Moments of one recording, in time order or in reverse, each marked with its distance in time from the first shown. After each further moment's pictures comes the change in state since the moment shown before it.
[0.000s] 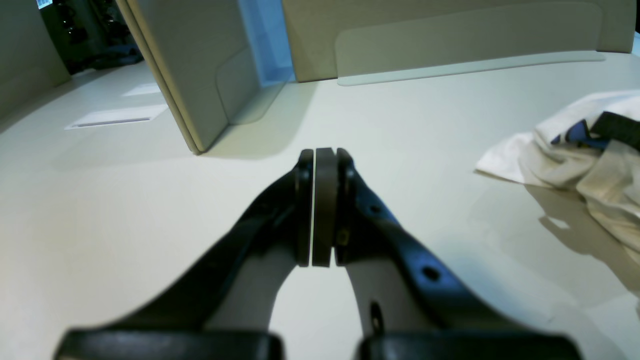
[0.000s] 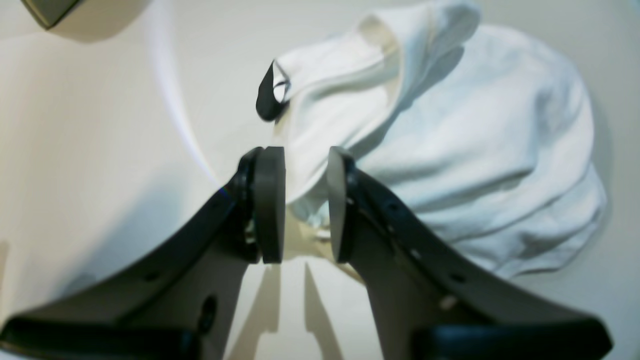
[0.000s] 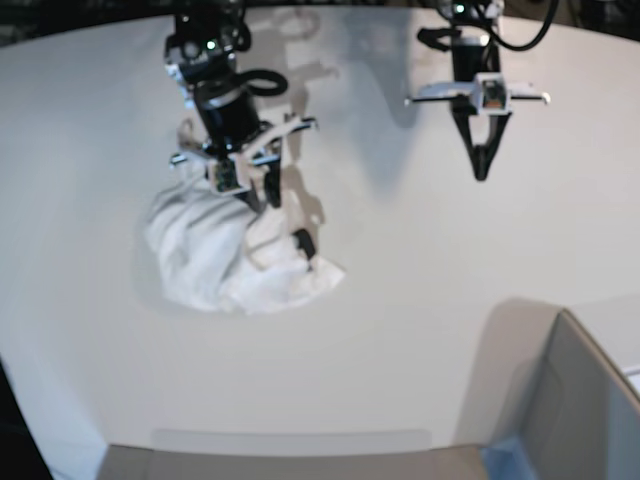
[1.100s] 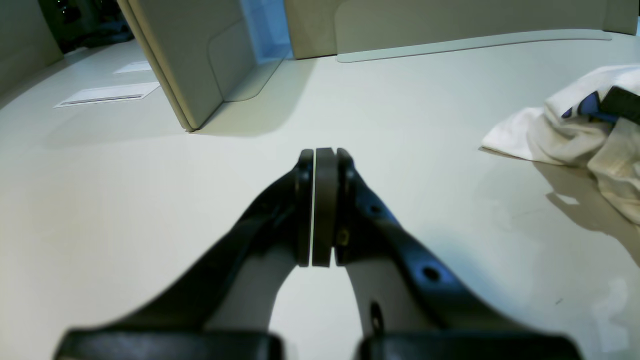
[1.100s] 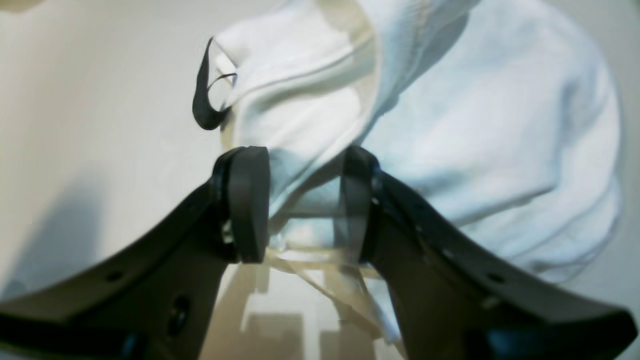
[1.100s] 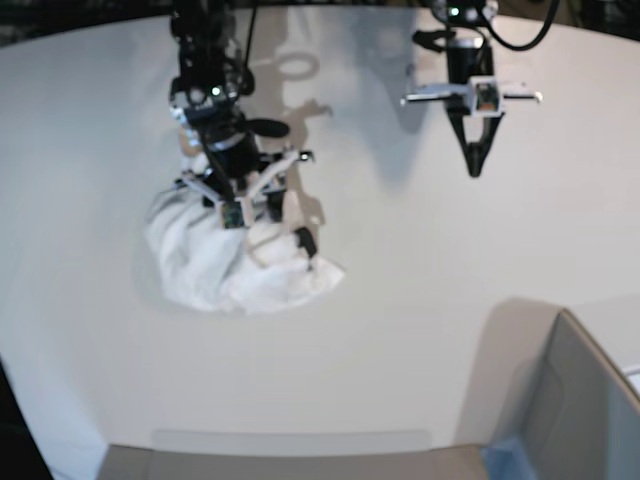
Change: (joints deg) left arm -1.6 1.1 0.0 -3.7 0.0 0.0 0.0; right arm 10.4 0.7 0.2 -8.6 0.3 -3.3 -10.8
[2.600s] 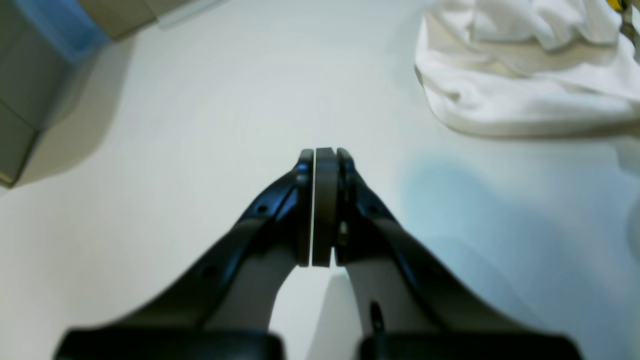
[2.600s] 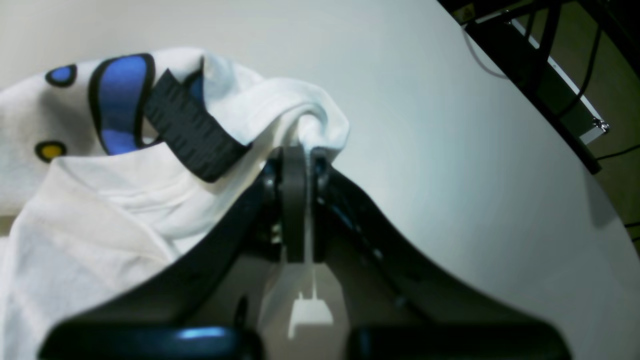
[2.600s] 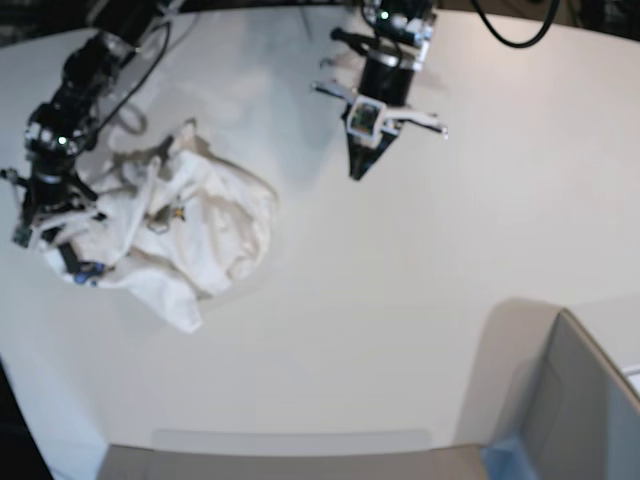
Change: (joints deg) left arm -7.6 0.2 23.1 2.7 18.9 0.6 23.6; right arm 13.6 8.6 41.0 -9.0 -0.1 1.5 0.4
